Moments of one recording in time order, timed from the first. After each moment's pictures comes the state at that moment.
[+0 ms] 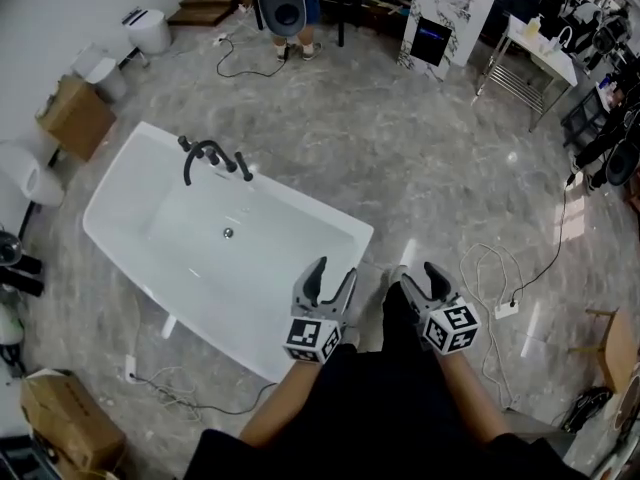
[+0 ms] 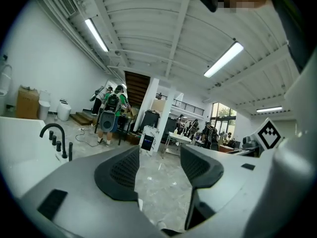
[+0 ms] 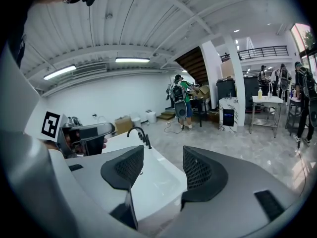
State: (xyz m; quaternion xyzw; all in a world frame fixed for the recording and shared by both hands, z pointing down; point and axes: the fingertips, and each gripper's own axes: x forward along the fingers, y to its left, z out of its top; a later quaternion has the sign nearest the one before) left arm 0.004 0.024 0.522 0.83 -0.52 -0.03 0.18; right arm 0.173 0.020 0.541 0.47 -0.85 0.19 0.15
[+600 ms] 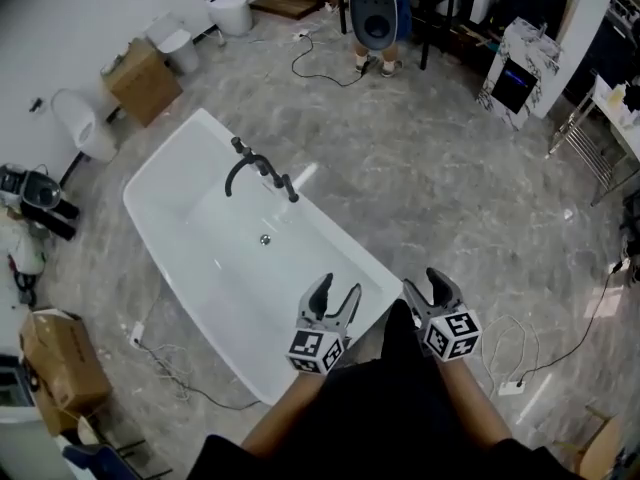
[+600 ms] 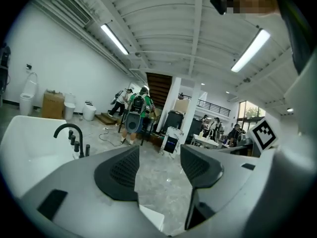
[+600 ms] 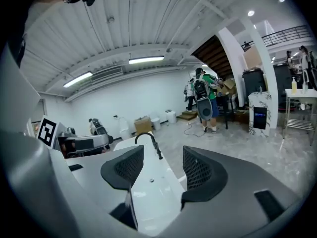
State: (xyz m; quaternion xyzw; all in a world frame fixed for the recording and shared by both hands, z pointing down) left arm -0.034 -0.112 0.558 0.75 -0.63 -0.02 0.20; right arm 0.112 -0.178 0.568 0.34 -0.91 0.19 0.14
